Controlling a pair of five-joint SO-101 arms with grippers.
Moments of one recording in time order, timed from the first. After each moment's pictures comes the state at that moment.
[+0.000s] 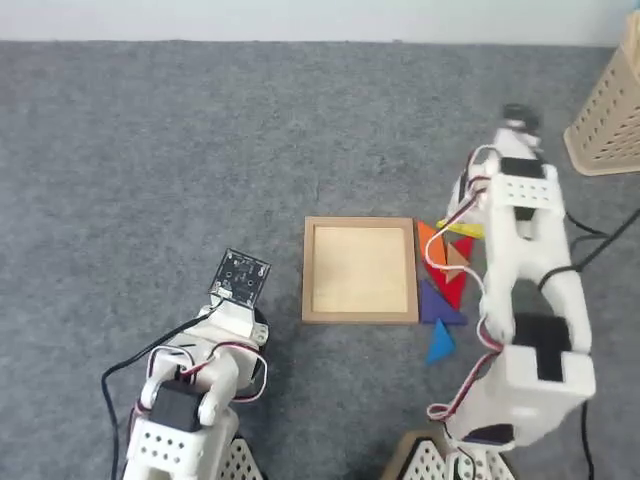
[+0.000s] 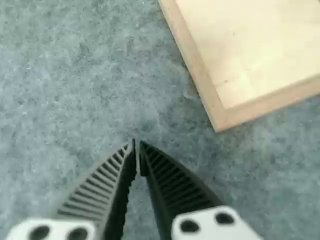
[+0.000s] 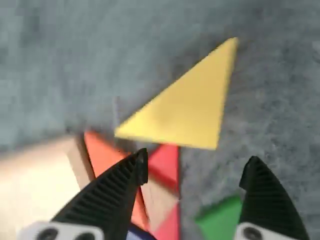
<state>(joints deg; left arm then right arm) 9.0 -103.4 97.6 72.0 -0.7 2.5 10.7 9.3 62.1 -16.5</state>
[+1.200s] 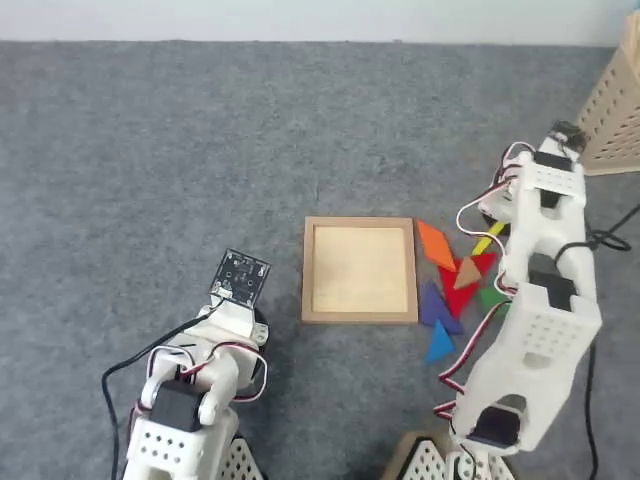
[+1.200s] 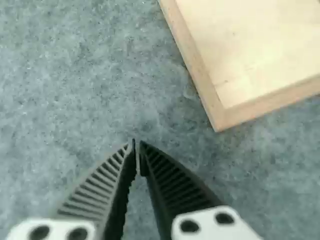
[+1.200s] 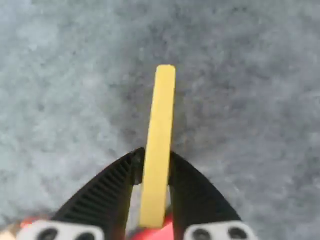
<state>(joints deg) 9.0 -103.4 97.6 72.0 -0.7 10.5 31.2 -7.0 63.5 -17.4</state>
